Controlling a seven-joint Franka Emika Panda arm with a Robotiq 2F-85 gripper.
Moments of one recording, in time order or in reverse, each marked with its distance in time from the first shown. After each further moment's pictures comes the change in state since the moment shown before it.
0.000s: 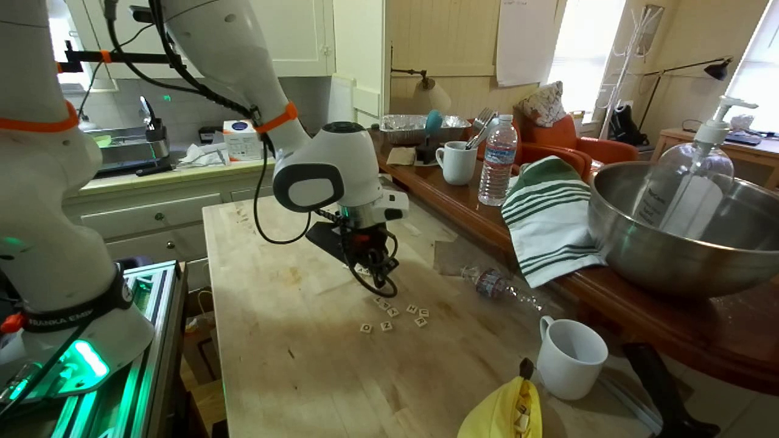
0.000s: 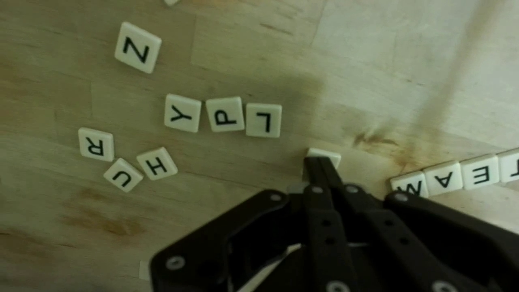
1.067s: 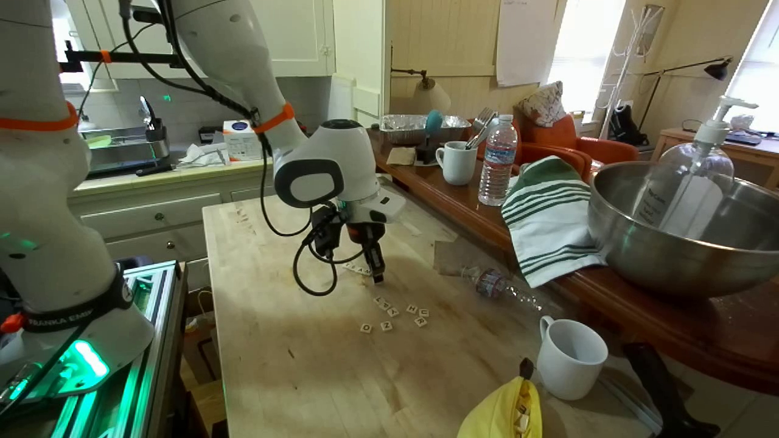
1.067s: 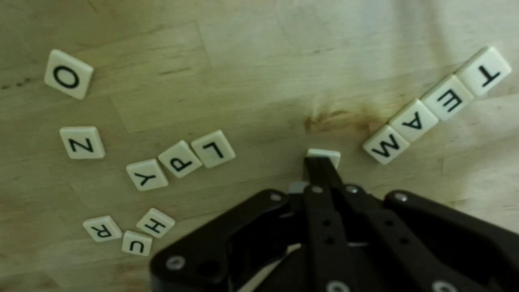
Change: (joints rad) arm 0.158 0.001 -0.114 0.000 -0.021 0.000 0.550
